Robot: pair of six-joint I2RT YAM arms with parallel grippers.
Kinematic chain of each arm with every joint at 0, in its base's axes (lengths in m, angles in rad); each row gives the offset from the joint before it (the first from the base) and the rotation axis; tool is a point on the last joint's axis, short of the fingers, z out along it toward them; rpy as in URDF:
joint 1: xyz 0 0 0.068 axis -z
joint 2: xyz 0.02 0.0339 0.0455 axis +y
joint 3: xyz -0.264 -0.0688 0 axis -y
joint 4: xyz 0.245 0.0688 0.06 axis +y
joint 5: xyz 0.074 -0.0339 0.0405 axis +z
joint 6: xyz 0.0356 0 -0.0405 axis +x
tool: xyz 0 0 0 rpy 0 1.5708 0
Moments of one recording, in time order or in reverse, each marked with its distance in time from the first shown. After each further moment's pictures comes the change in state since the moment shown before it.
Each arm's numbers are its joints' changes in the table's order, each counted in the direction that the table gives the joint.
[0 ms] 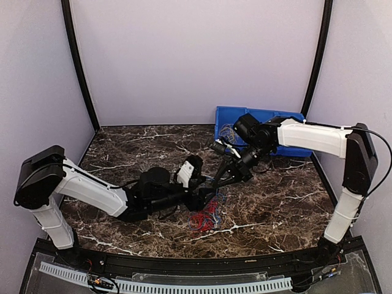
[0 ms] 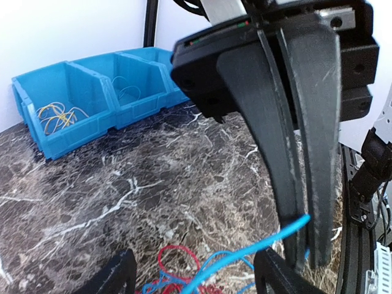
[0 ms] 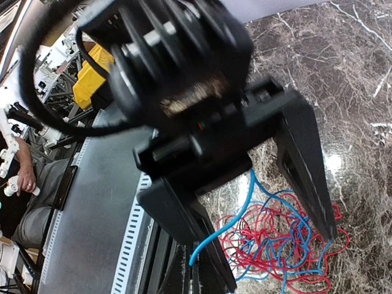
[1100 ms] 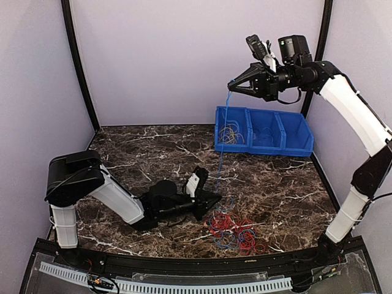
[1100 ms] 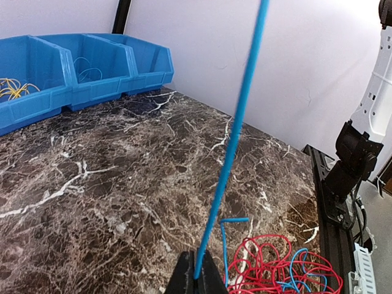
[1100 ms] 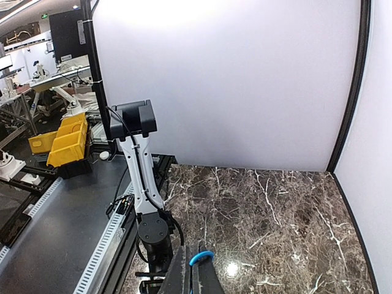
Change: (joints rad) left arm 0.005 0.291 0.031 -0.332 -0.159 -0.122; right arm 0.205 -0.091 0.620 -0.087 0.149 0.197
